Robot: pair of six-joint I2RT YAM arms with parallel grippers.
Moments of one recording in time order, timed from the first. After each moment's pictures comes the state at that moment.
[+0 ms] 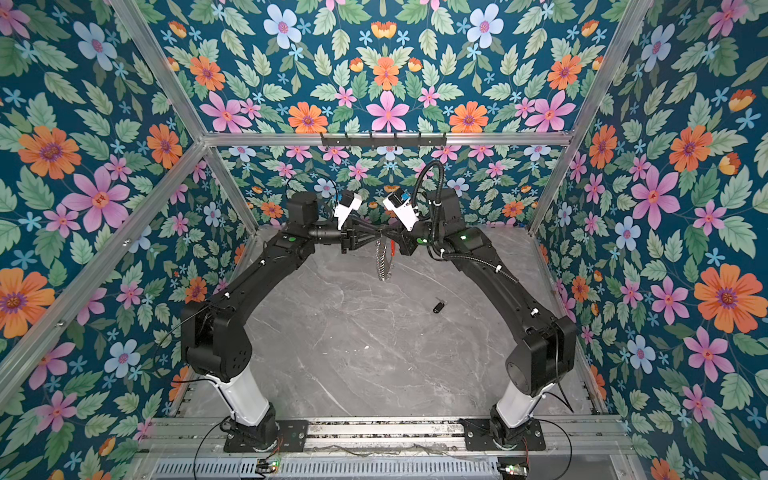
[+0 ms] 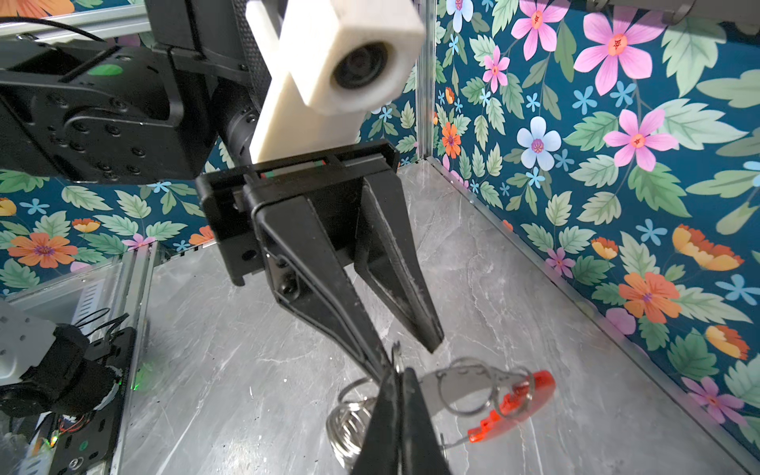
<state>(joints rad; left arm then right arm) -0.36 1.78 1.59 -0.05 1.10 0.03 0.44 1.68 1.71 -0.43 -0.63 -0.20</state>
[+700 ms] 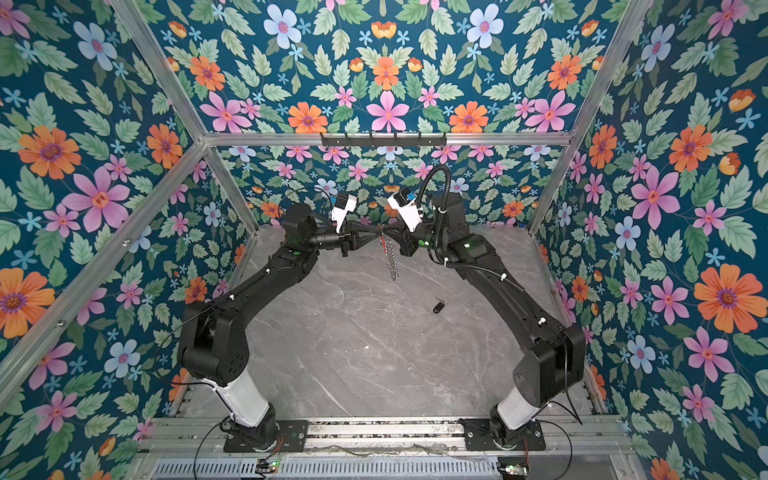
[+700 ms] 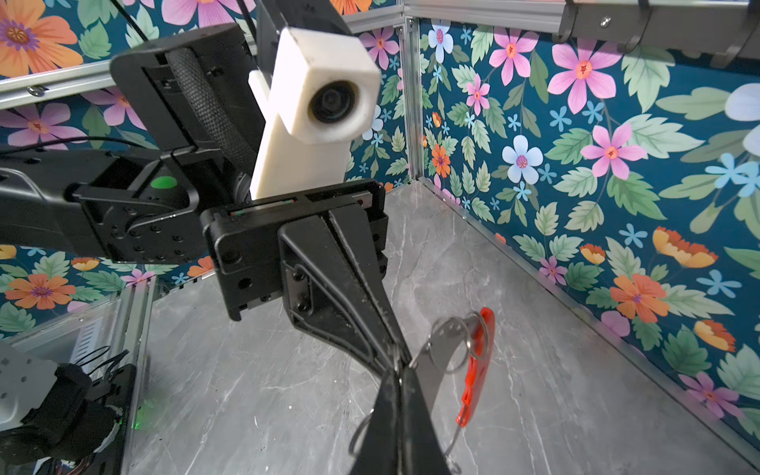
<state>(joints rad) -0.36 1.75 1.39 0.47 1.11 -0.35 0.44 1.60 1.61 -0.30 -0.60 -0.10</state>
